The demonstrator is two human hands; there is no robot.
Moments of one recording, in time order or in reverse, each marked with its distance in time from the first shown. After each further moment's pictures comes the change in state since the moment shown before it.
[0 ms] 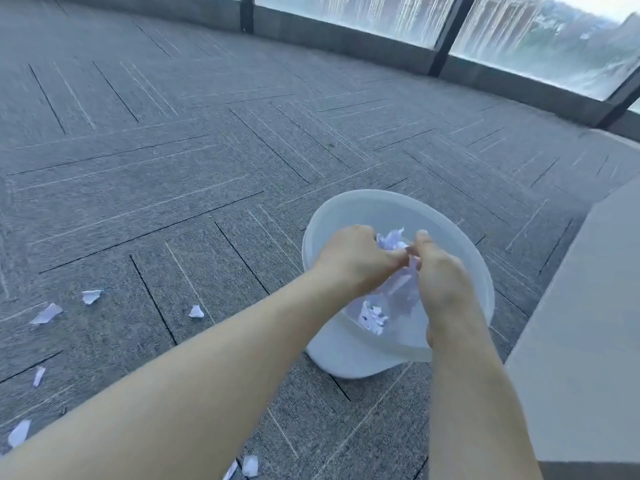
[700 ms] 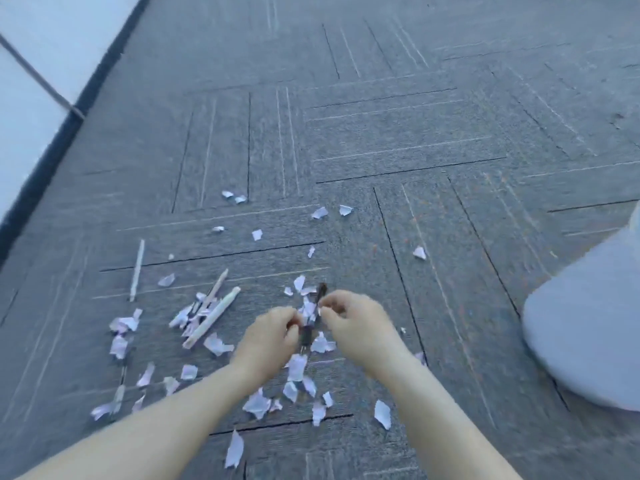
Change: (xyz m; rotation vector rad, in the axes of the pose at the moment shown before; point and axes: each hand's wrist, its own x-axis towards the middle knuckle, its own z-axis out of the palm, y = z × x) left_hand -0.302 -0.318 -0.072 0.155 0.336 -0.632; right_hand -0.217 0.093 0.233 -0.567 -1.114 -0.425
